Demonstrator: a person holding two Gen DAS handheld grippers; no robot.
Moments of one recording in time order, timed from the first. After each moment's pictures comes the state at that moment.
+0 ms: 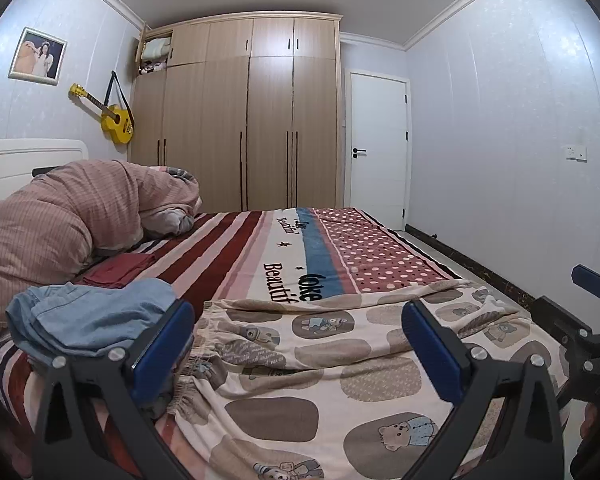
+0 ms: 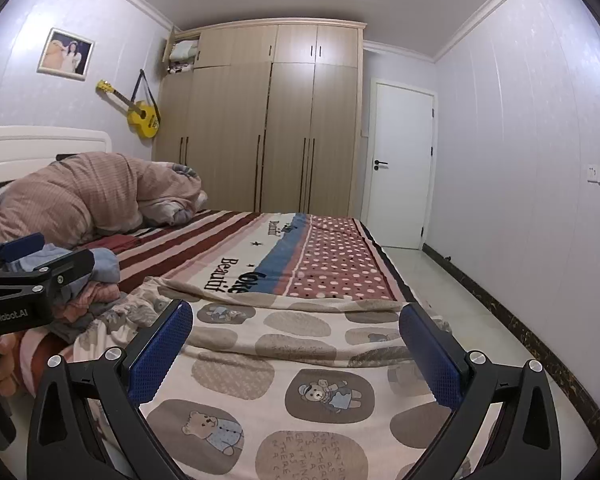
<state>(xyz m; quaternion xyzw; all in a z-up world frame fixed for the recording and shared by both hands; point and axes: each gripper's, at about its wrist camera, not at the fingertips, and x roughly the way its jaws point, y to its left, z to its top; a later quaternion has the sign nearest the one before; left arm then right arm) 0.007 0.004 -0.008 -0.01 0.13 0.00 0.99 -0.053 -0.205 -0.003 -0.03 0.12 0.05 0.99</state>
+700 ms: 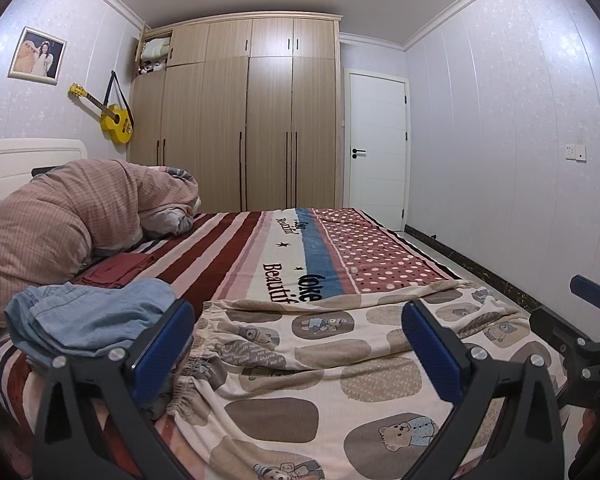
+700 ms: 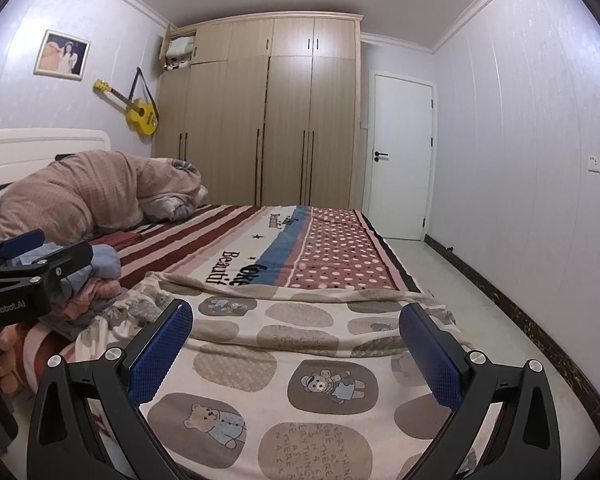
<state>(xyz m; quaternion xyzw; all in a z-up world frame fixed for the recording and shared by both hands) 0.009 0.005 -0.010 -0.01 0.13 0.00 0.99 -0.059 -0.202 -0.007 -0.02 0.13 0.05 0.99</state>
